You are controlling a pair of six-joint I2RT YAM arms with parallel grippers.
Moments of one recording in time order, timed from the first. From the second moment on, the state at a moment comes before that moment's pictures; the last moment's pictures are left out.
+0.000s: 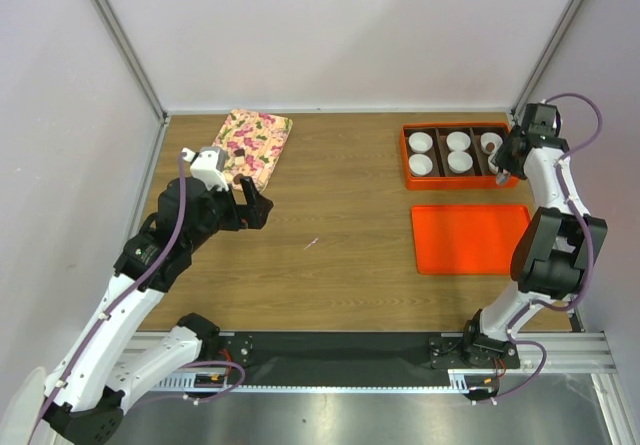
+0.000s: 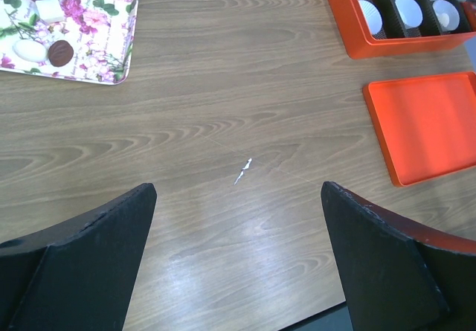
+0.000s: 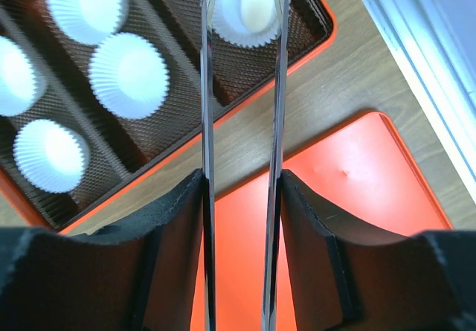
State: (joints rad) left arm -0.49 0.79 1.02 -0.65 -0.08 -0.38; right arm -0.26 1.71 1.42 -0.57 0.10 0.32
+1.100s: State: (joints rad) left arm -0.47 0.73 1.21 -0.75 -0.19 -0.34; right arm 0.89 2.10 1.85 -0.36 0.17 0.25
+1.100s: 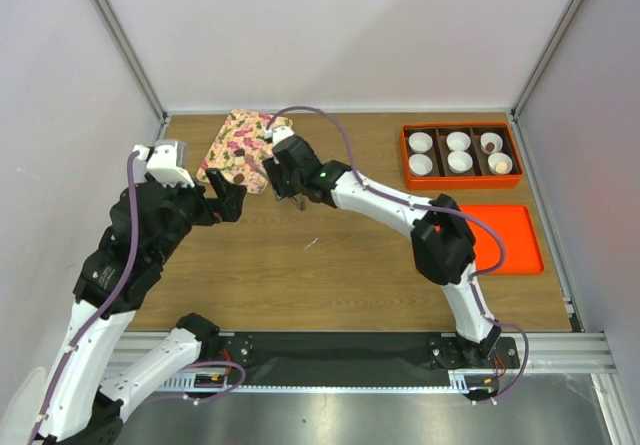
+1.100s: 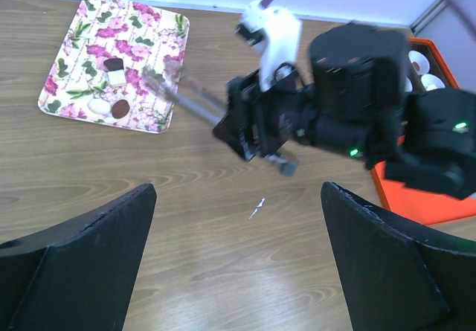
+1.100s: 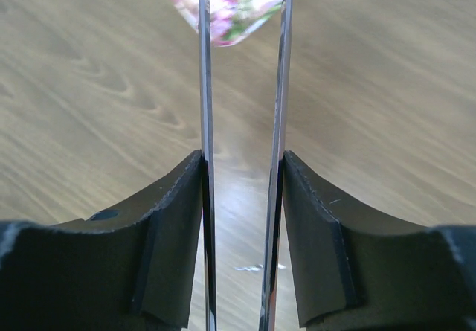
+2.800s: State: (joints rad) left arm -0.47 0.71 1.20 -0.75 -0.21 -0.34; right arm 0.93 2.43 2.08 -0.35 0.11 0.23
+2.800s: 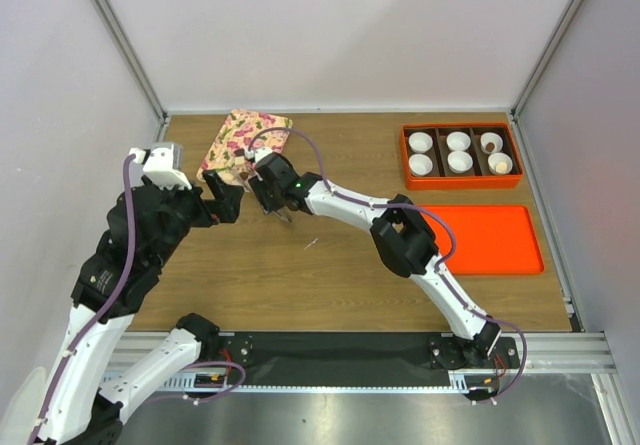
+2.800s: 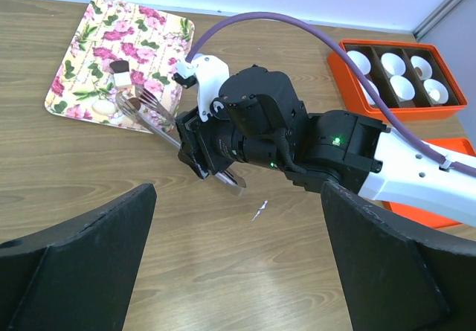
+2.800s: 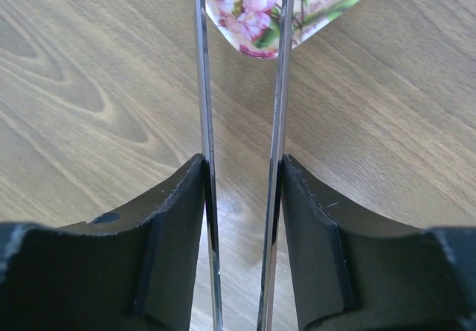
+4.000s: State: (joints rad) left arm -0.47 0.71 1.20 -0.75 -0.21 -0.34; right arm 0.88 2.36 2.07 -0.36 0.13 0.23
